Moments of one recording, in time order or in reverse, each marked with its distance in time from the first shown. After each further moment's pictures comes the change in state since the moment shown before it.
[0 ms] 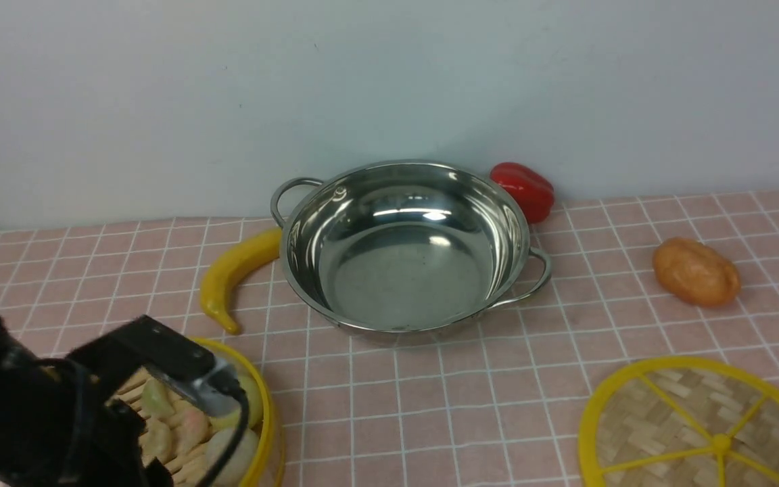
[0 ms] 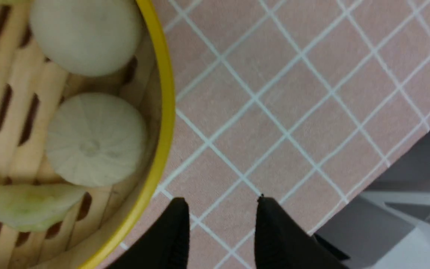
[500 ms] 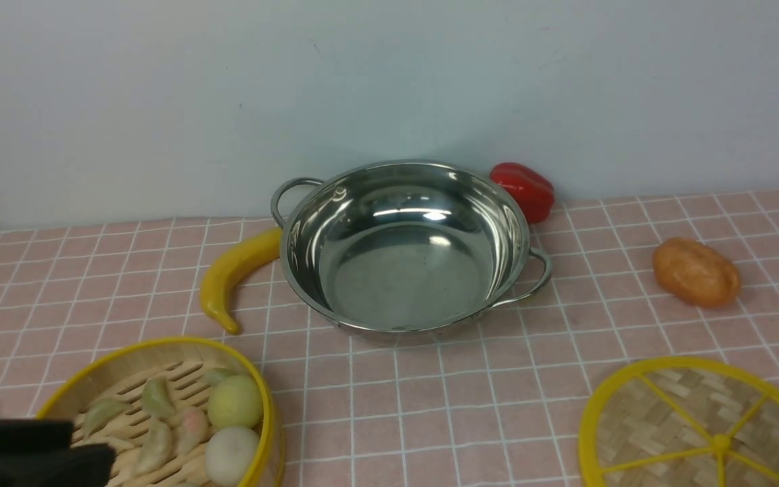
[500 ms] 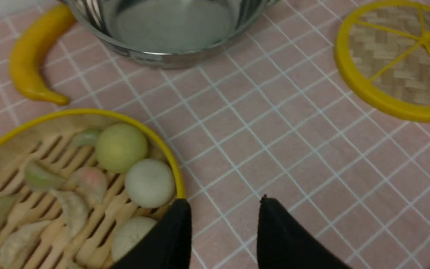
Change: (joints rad) right arm 0.000 0.000 0.000 0.000 0.000 0.000; left arm 0.285 -0.647 0.002 -0.285 0.005 0.081
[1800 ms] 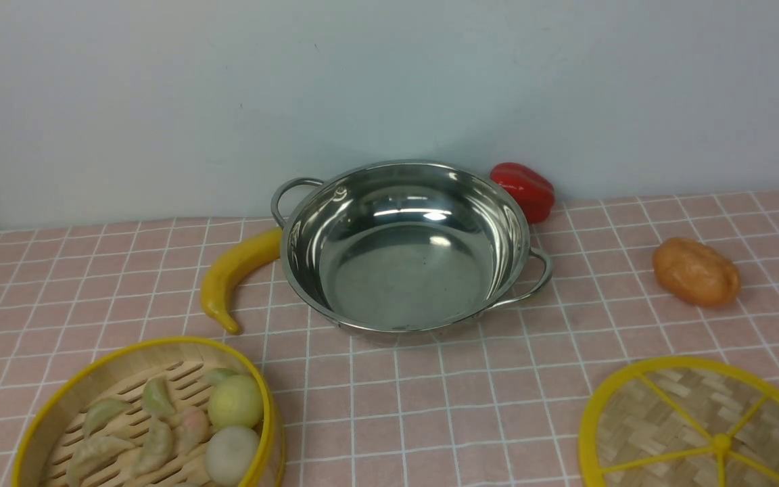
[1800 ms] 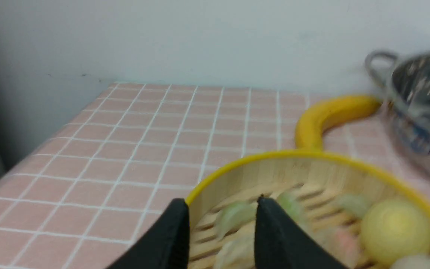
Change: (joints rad) right arm 0.000 0.000 0.000 -0.001 0.000 0.000; left arm 0.000 -0.650 0.798 0.556 -1.007 -0.876
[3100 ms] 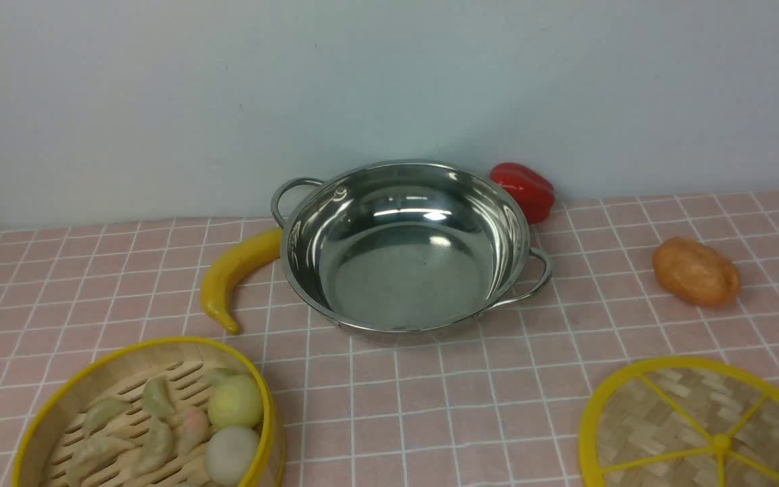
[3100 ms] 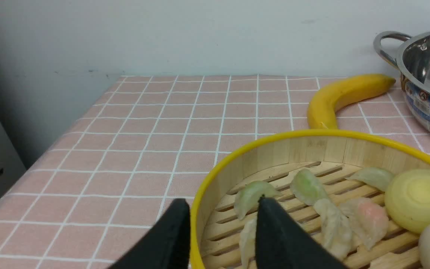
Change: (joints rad) right arm 0.000 0.000 0.000 0.000 0.000 0.000; left arm 0.000 0.000 -0.001 0.160 0.126 0.086
